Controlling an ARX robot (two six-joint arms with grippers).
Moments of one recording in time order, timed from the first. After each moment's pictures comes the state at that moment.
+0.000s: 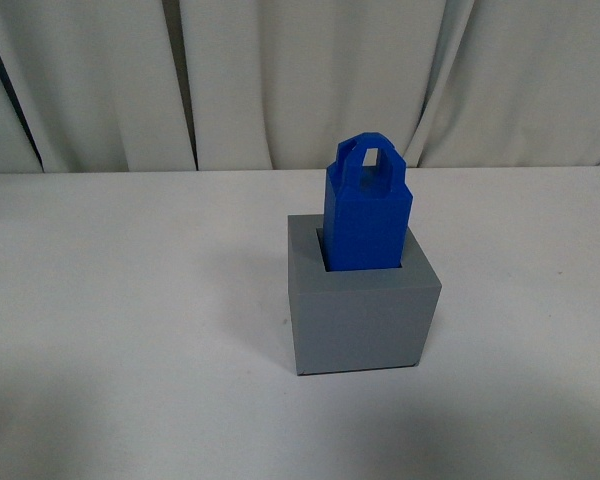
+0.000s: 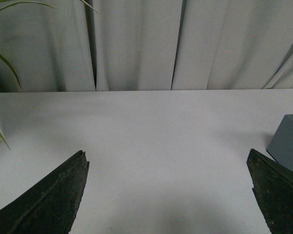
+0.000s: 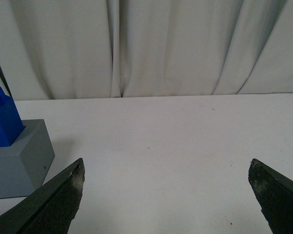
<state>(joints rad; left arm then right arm) 0.00 0.00 0.02 0.00 0.00 0.00 0.00 0.00 0.01 0.00 0.00 -0.01</state>
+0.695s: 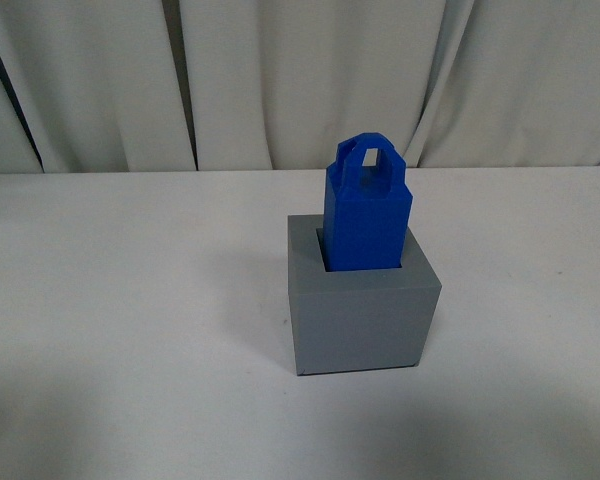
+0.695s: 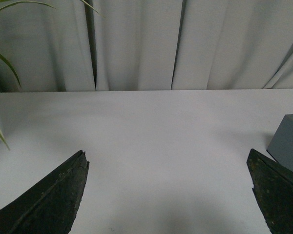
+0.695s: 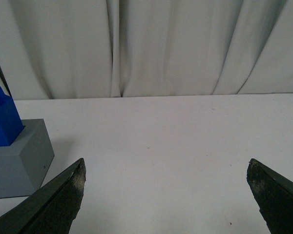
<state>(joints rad) 0.00 0.00 0.02 0.00 0.00 0.00 0.00 0.00 0.01 0.00 0.00 -0.01</state>
